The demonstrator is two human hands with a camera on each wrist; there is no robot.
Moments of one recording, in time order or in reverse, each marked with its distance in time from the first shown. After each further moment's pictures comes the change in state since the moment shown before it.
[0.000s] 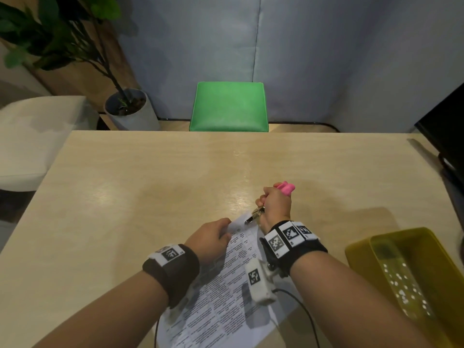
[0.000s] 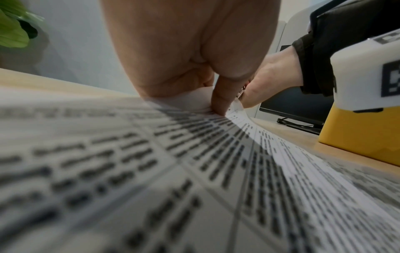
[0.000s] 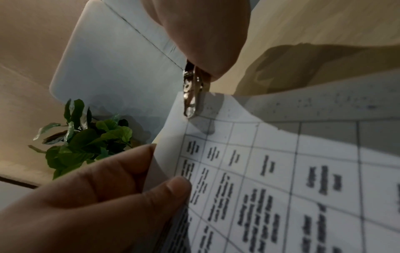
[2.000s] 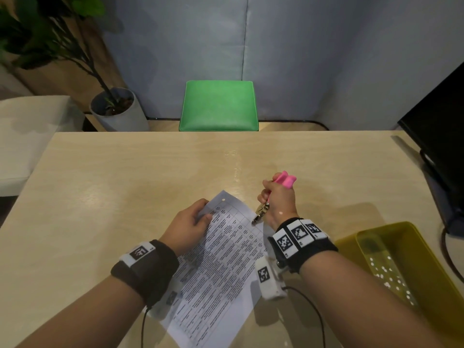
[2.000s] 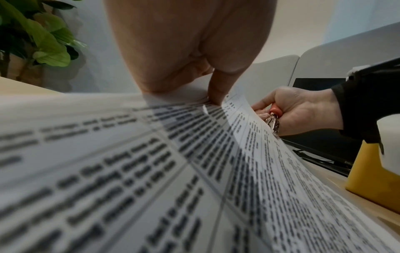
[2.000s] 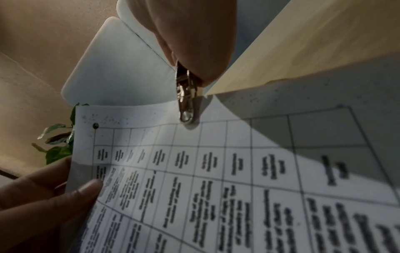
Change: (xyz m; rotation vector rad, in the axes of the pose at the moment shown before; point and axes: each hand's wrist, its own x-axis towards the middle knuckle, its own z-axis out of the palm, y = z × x) left_hand -0.010 0.005 -0.032 -0.259 0.180 0.128; right_hand 0.006 -0.026 -0.024 0.022 -0.169 -0.075
